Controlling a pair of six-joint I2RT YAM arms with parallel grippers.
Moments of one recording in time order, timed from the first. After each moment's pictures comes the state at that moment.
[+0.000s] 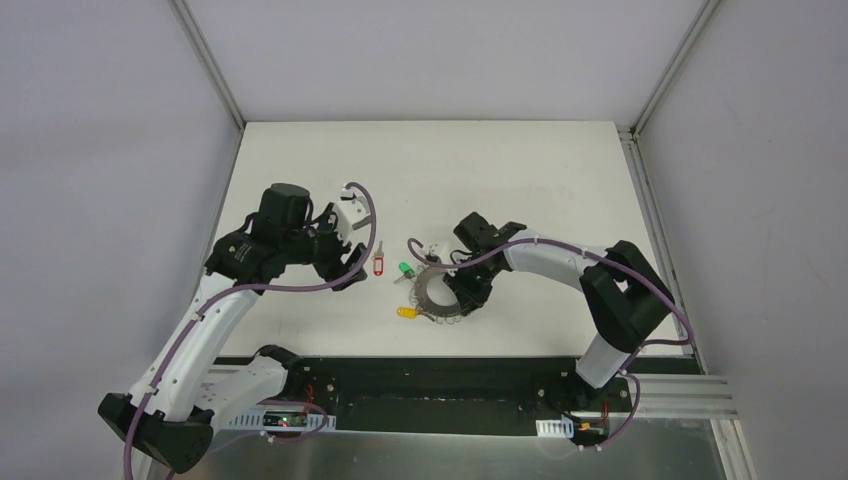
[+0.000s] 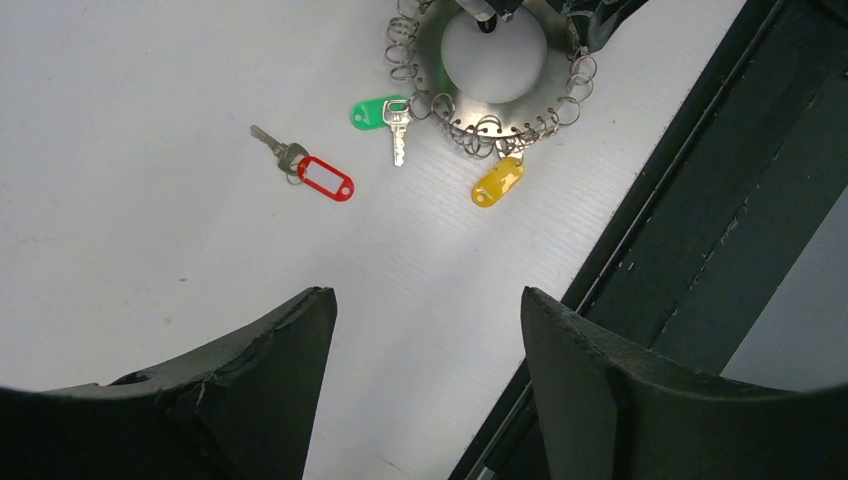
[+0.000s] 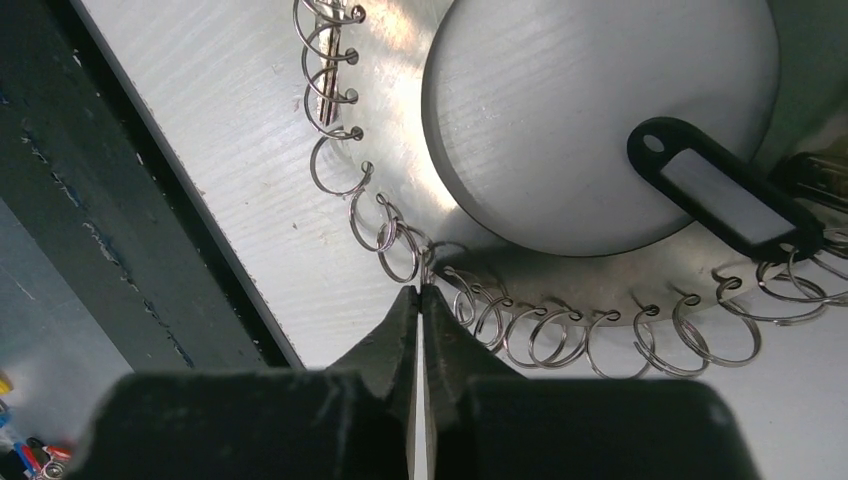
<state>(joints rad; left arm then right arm) -0.40 0.94 1.08 -0.92 0.45 0.37 0.75 1.69 1.02 -0.69 -0.47 -0.33</state>
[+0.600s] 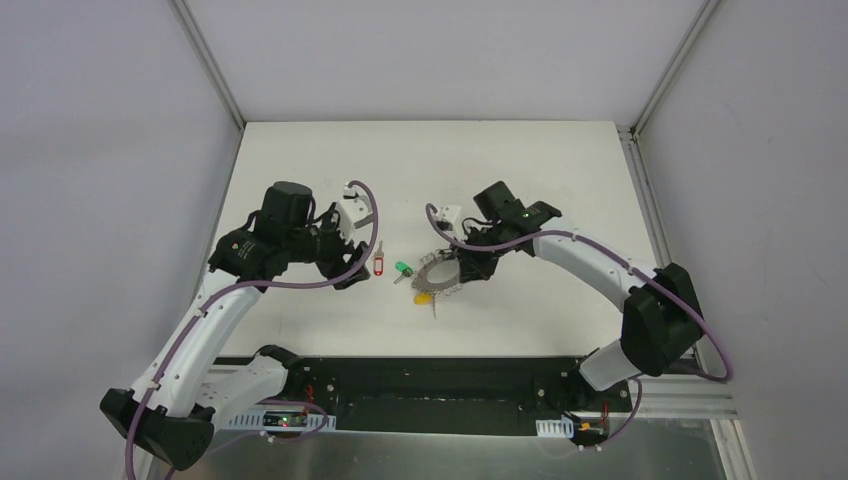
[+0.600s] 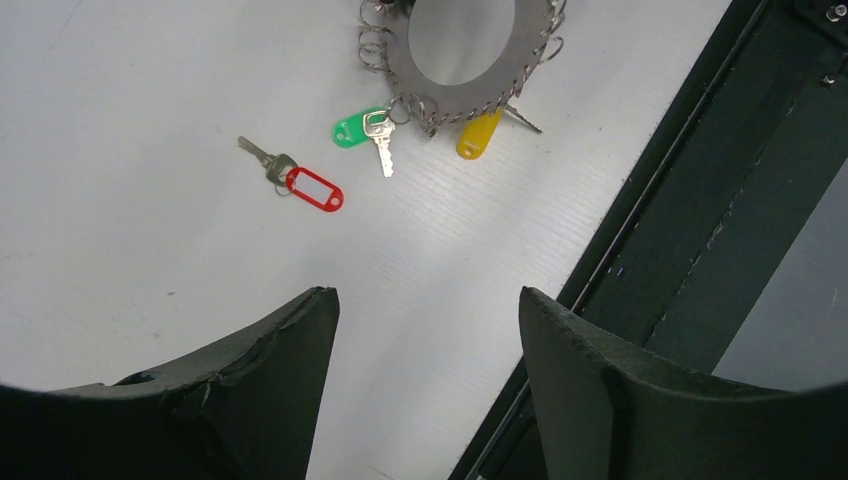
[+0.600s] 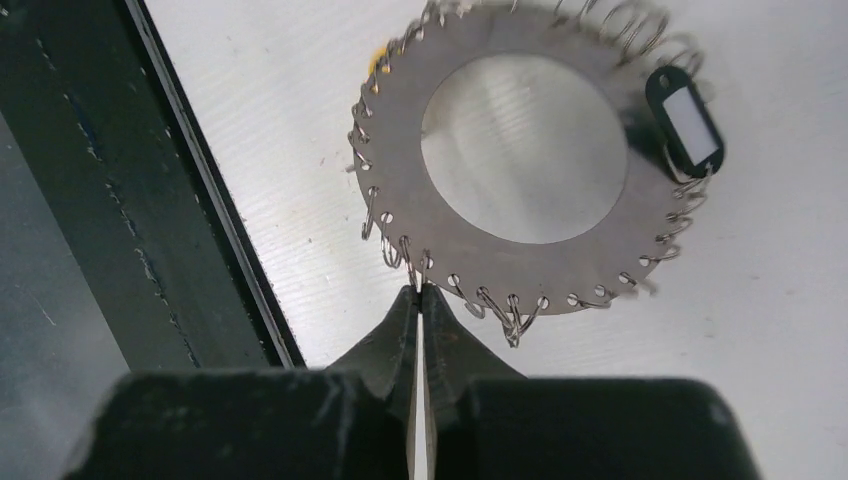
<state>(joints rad) -0.40 0.94 1.08 -0.90 0.47 0.36 0.68 1.54 1.11 -0.73 -0.51 -0.38</state>
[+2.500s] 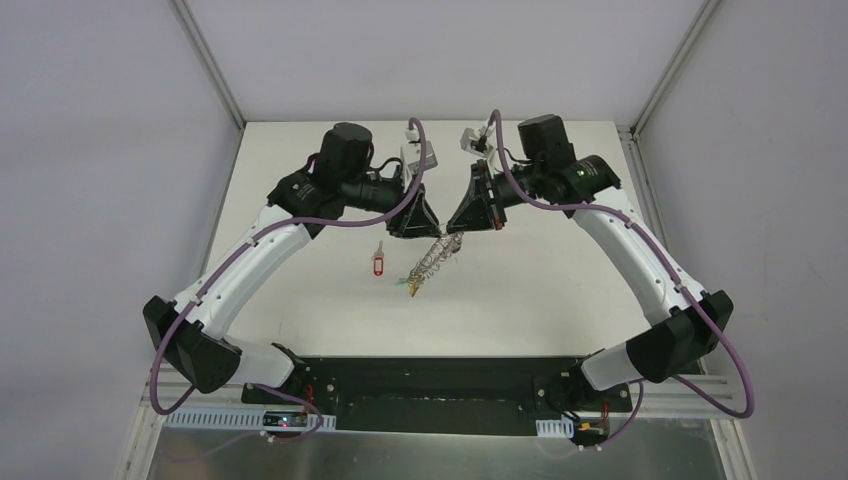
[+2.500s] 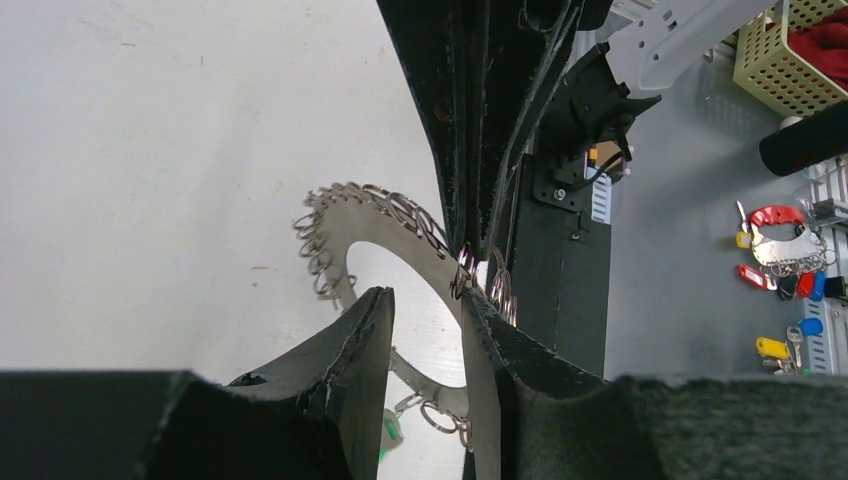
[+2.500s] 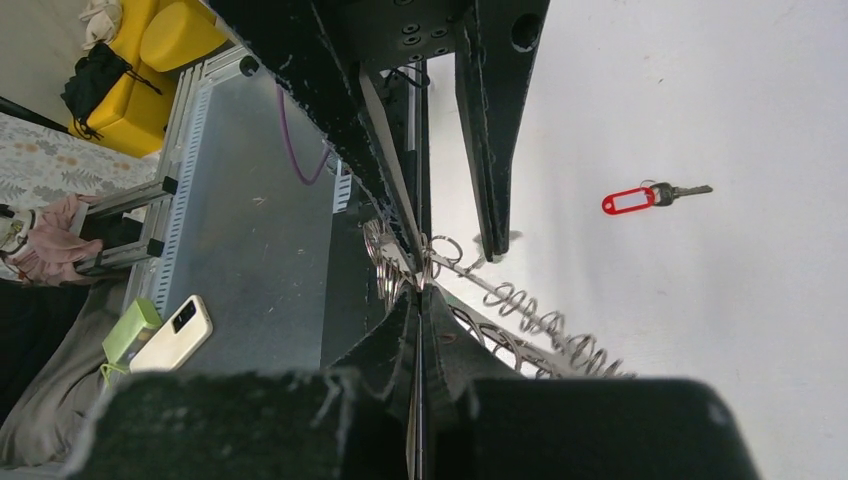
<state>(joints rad) -0.60 1.35 1.44 -0.59 0.82 0.08 0.51 1.46 1.57 -0.85 -1.12 -0.25</state>
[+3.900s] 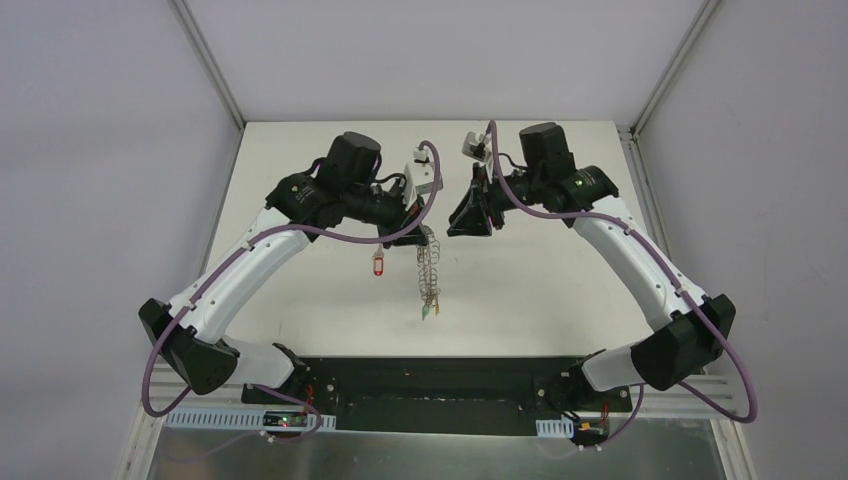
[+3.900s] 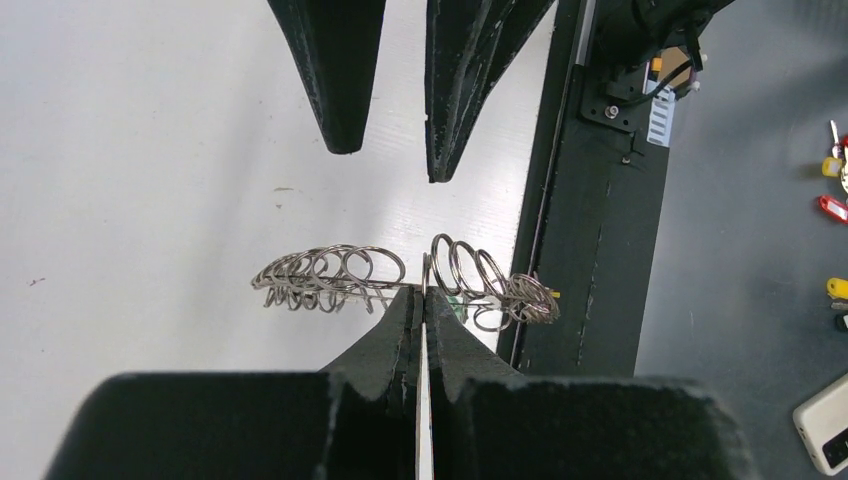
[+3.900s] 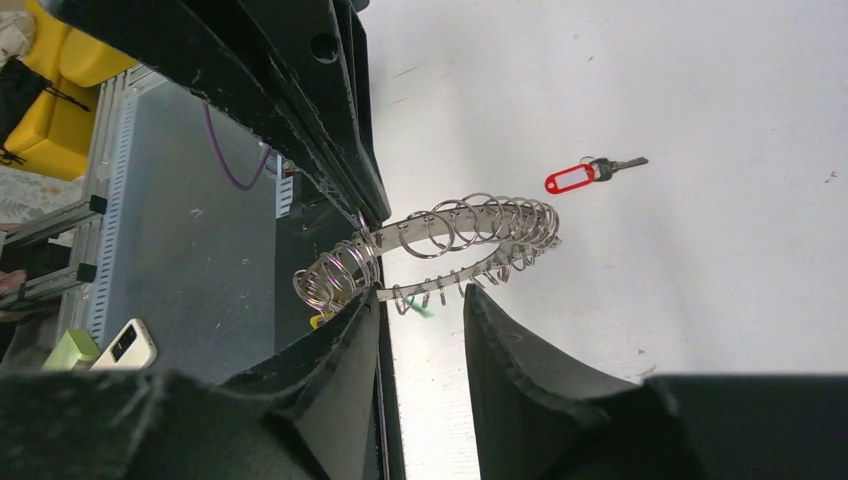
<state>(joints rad) -0.66 1.35 1.48 -0.83 0.65 0.26 0.51 1.42 1.46 -0.74 -0.99 -0.22</state>
